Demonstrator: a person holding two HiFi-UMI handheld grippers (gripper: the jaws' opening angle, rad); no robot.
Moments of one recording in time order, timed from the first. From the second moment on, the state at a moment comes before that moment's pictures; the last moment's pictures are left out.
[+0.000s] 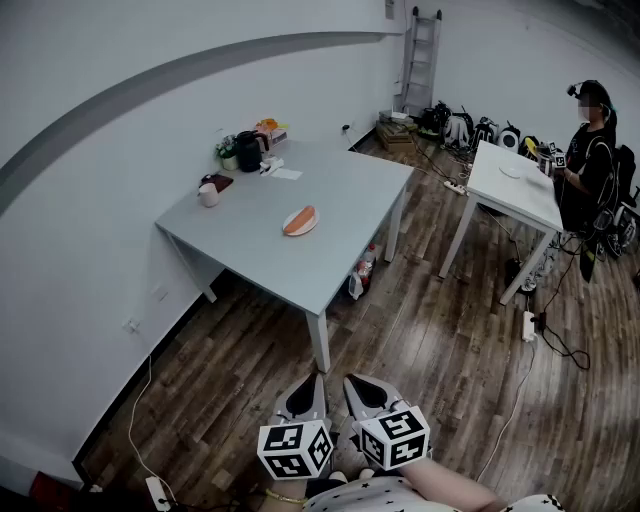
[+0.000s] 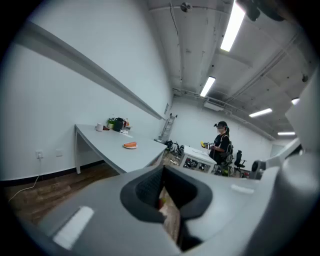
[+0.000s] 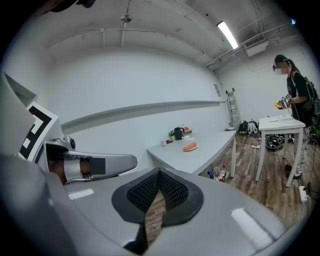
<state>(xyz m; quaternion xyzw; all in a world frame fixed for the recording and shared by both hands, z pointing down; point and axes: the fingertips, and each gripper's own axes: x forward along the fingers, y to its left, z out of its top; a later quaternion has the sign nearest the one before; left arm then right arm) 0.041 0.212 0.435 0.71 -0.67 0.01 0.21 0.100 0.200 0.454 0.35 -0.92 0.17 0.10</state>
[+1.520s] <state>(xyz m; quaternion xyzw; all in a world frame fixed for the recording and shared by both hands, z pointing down) -0.093 -0.065 0.452 0.71 -0.68 0.00 0.20 -0.030 -0.099 0.472 0.33 -0.92 0.16 0.11</state>
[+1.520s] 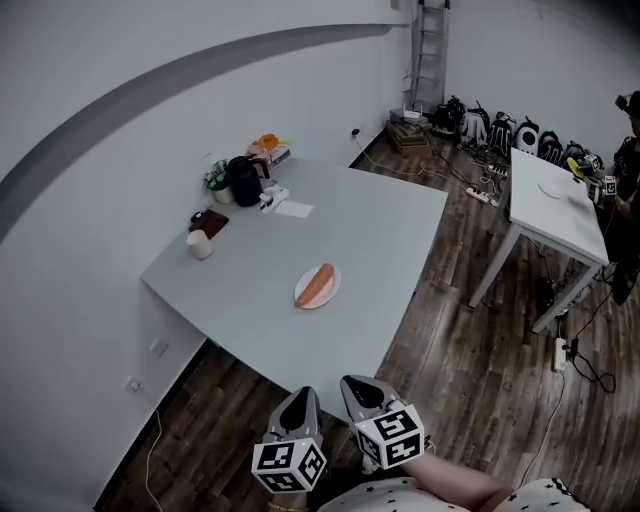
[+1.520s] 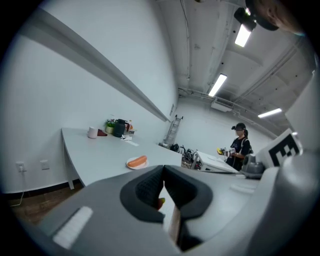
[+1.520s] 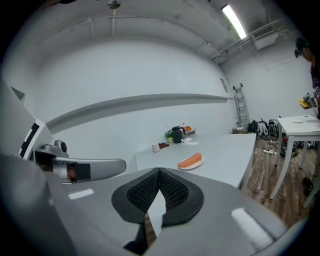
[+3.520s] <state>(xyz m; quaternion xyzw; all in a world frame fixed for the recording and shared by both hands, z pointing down) -0.172 -0.442 0.657 0.77 -0.47 0.35 0.25 -0.109 -0.335 0.550 0.53 -0.80 0.21 0.19</state>
